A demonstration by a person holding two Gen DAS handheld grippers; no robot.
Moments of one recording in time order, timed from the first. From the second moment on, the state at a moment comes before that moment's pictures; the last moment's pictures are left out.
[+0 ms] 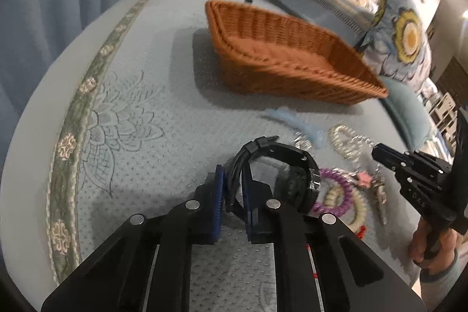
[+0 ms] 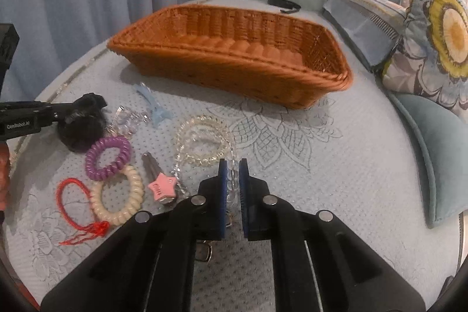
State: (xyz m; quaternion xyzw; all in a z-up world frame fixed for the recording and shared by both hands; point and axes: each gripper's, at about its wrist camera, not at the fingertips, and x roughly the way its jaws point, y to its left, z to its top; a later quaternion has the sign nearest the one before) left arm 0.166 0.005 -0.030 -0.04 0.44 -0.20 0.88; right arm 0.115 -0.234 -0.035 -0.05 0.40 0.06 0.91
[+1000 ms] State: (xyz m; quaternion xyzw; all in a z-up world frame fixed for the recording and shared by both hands) left arm 0.249 -0.074 0.030 -0.02 0.34 -0.21 0.92; right arm 0.250 -0.247 0.033 -0.01 0.35 0.04 0.94
